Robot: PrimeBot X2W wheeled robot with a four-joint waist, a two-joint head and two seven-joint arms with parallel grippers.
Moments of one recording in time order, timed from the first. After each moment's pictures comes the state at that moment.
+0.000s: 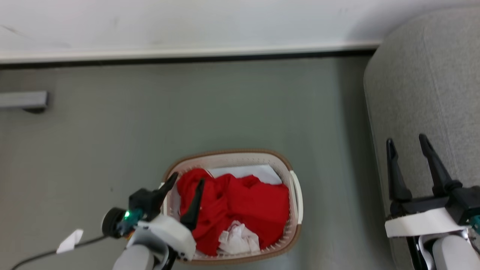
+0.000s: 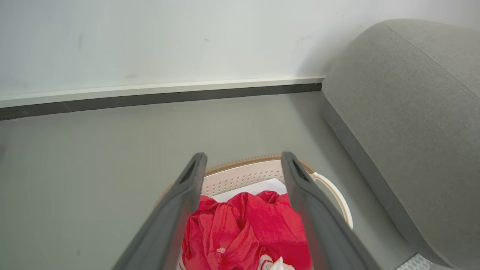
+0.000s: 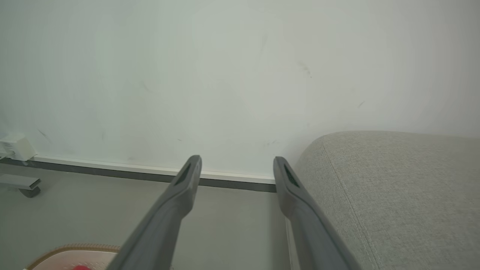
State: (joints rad) left arm -0.33 0.09 -0.22 0.47 -0.15 -0.13 -0.21; right arm -0.26 -0.06 0.02 0.19 0.15 0.13 -0.26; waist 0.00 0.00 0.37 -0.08
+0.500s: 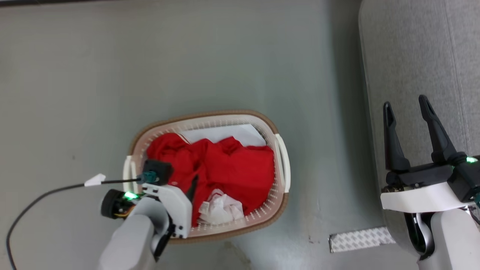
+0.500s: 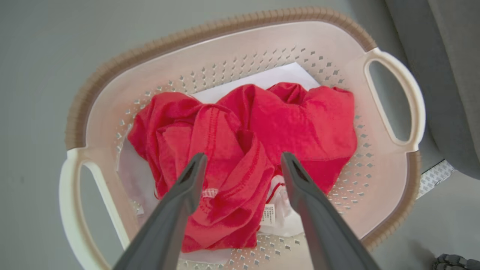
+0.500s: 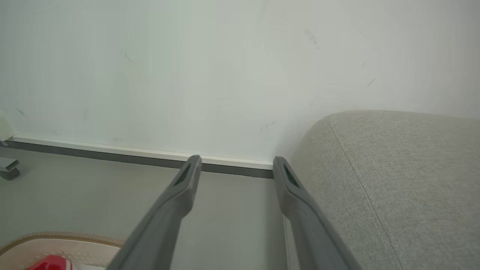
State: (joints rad) left arm -0.58 0.09 -0.28 0.80 -0.13 -0.10 0.01; right arm -0.38 -0.06 0.06 0.13 0.15 0.13 -0.26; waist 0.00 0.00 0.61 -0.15
